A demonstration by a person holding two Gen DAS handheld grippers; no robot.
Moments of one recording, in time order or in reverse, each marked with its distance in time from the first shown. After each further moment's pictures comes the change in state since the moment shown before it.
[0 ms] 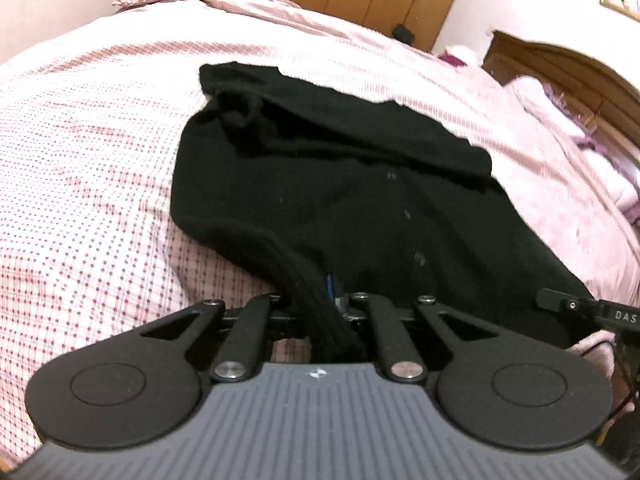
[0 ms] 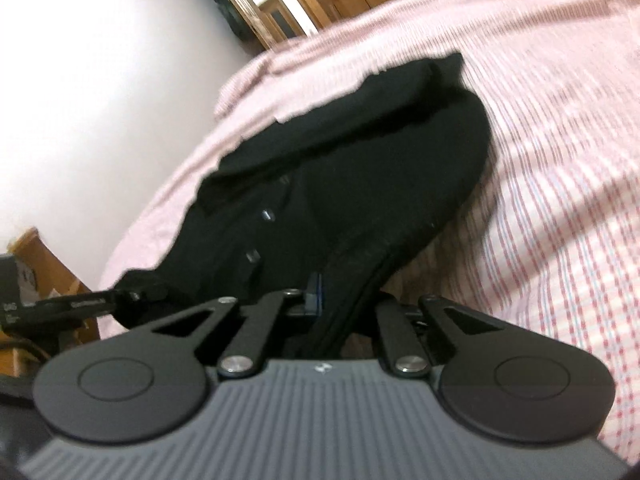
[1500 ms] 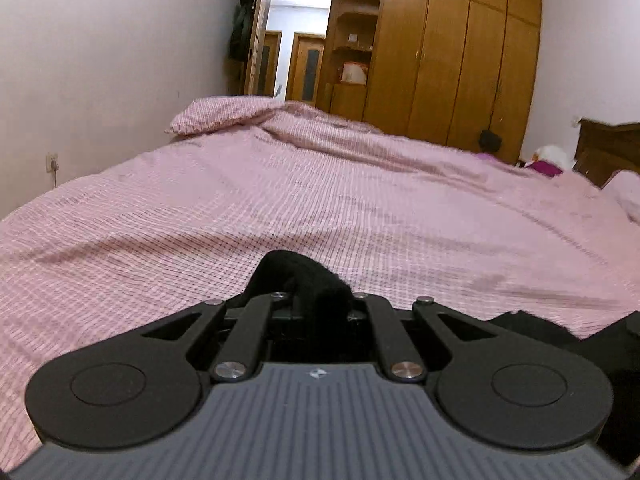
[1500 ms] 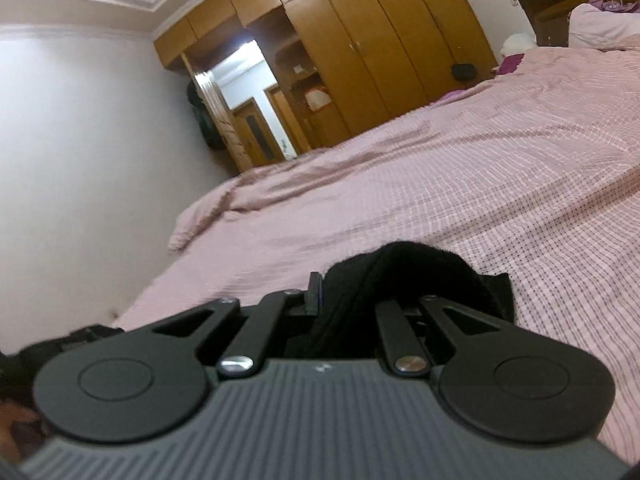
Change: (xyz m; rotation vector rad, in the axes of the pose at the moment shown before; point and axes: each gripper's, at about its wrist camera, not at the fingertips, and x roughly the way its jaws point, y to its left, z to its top) left arm 0.157 -0.015 0.217 0.006 -0.334 0.320; right arm 0.155 0.001 0.189 -0.042 -0.340 -0.142
